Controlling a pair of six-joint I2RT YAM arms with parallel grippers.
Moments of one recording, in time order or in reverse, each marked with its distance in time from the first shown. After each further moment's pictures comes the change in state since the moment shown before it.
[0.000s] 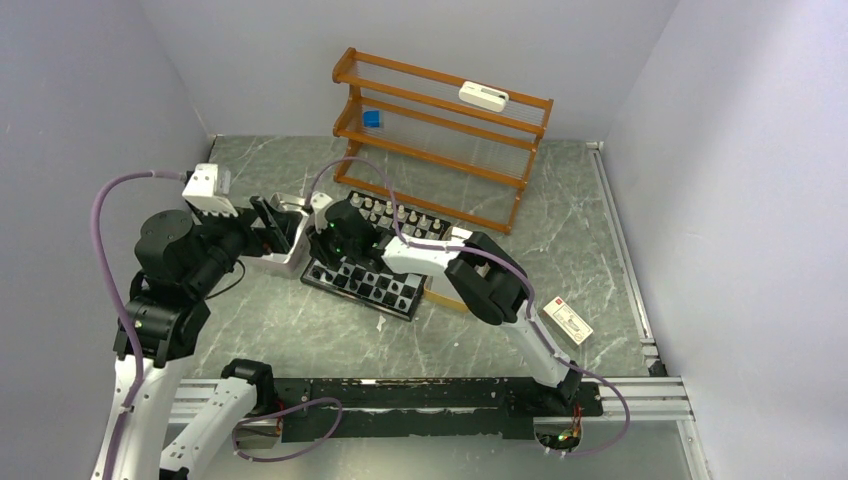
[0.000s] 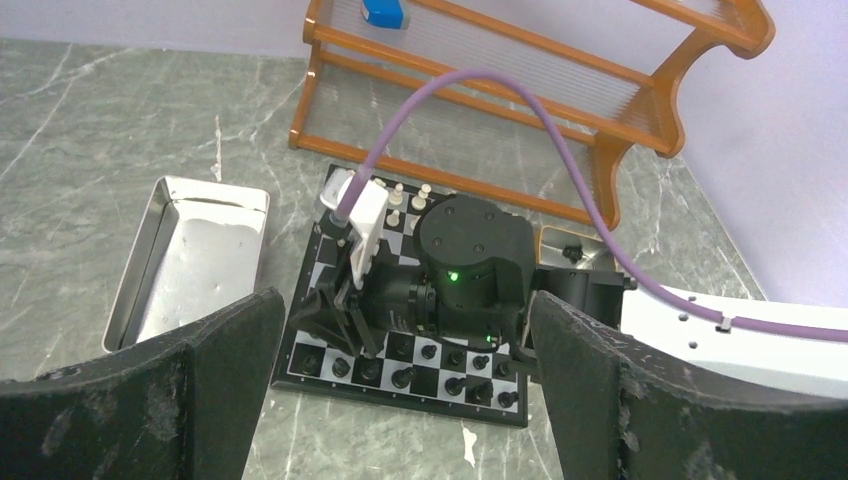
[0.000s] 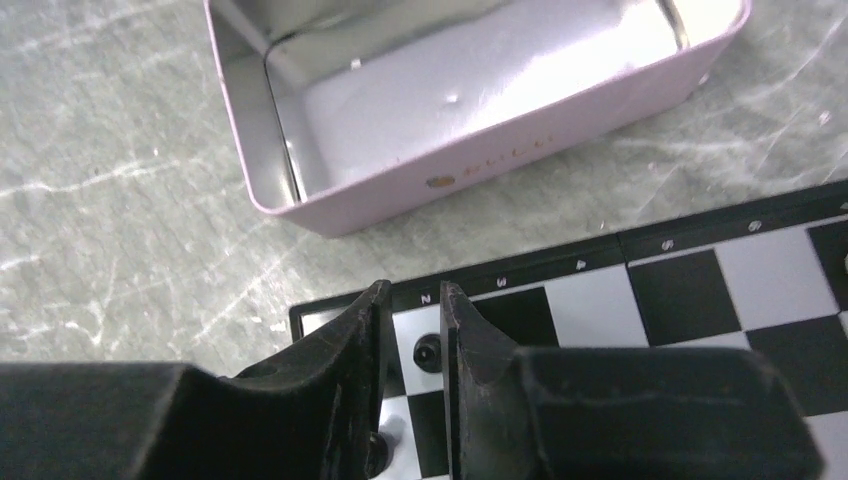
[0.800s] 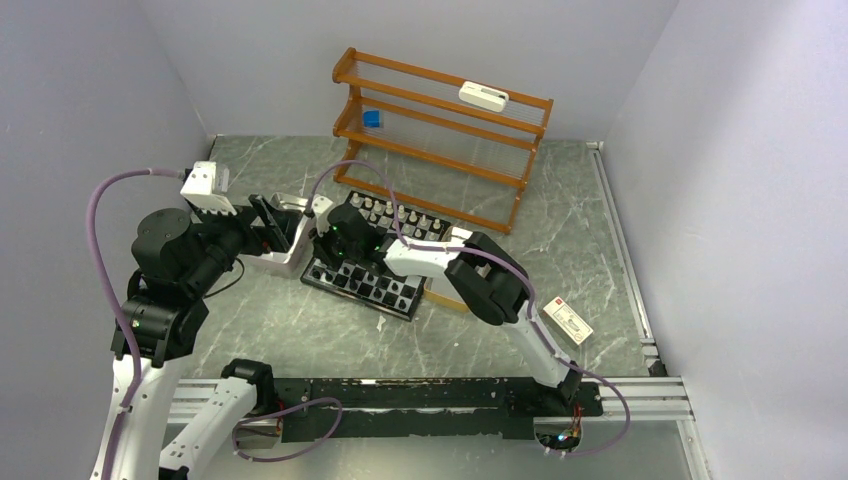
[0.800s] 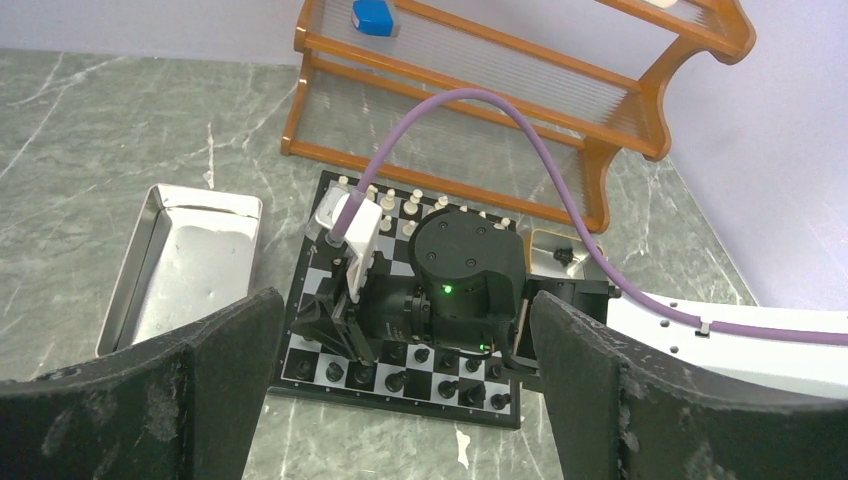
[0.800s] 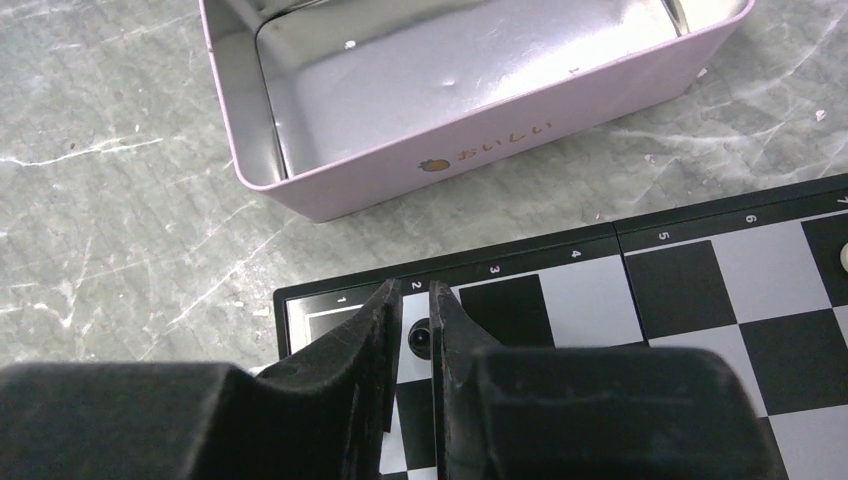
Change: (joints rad) left arm 0.000 0.008 0.015 -0.002 0.015 -0.006; right arm 0.000 -0.009 -0.032 0.037 0.004 -0.046
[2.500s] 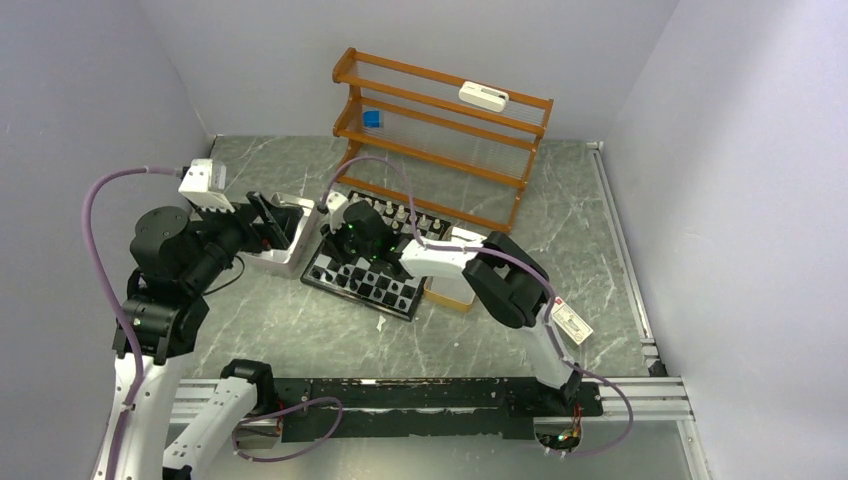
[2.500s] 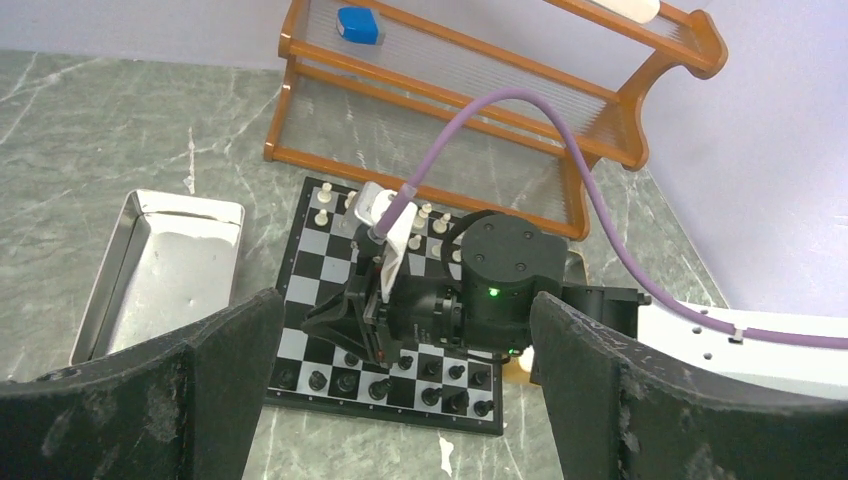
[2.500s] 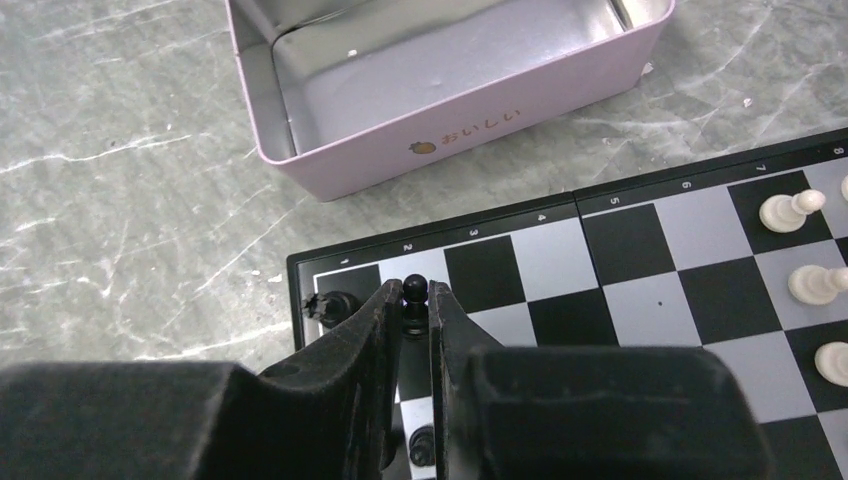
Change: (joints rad) left arm 0.032 0.006 -0.005 0.027 0.049 -0.035; right arm -0.025 -0.145 -0.169 0.077 -0.011 0.013
